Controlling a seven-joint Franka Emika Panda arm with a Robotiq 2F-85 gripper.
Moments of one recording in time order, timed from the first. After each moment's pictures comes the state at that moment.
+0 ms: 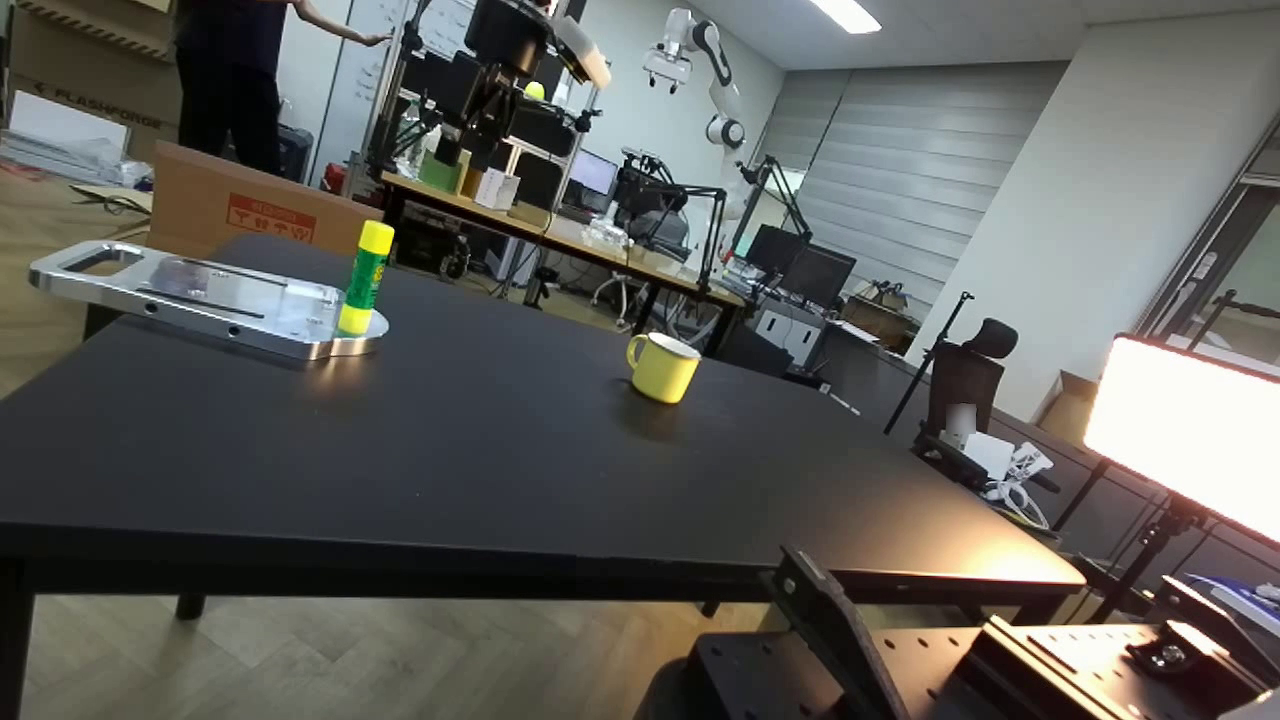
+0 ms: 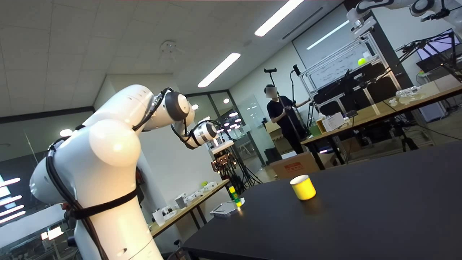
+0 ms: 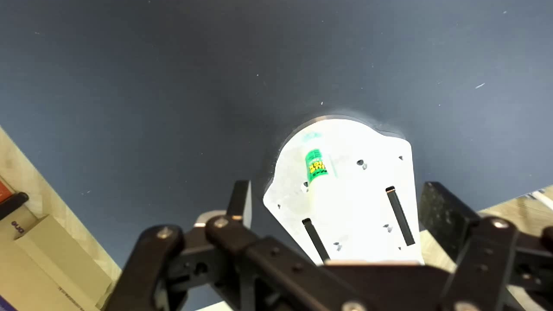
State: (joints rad) arm 0.40 0.93 0.23 -1.11 -0.20 2.11 -0.49
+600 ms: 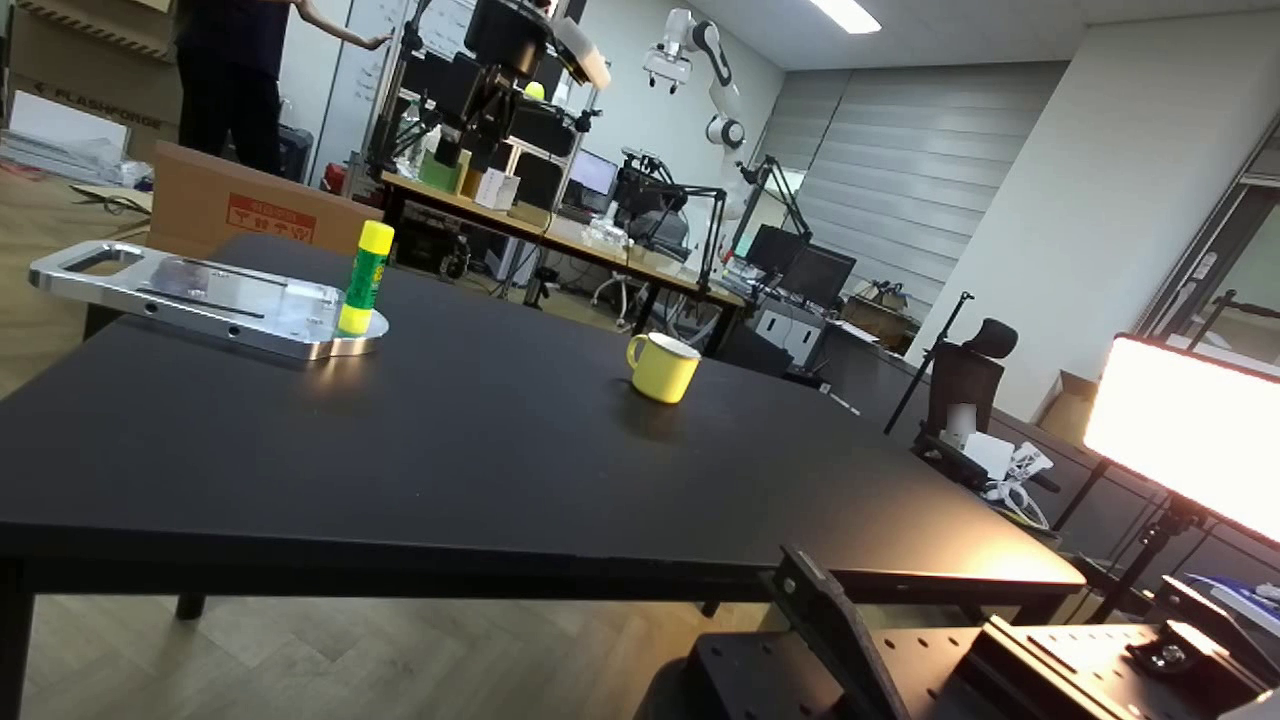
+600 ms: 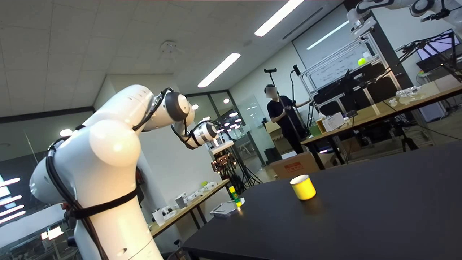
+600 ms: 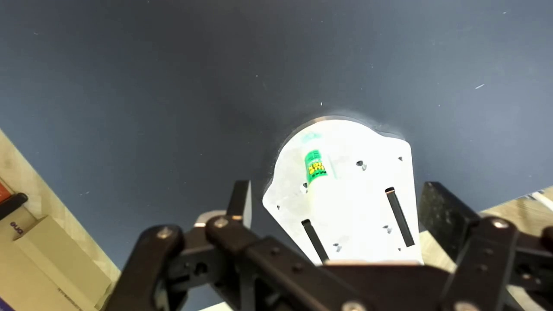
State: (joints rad) arm 0.40 0.93 0.23 -1.11 -0.20 2.11 -0.49
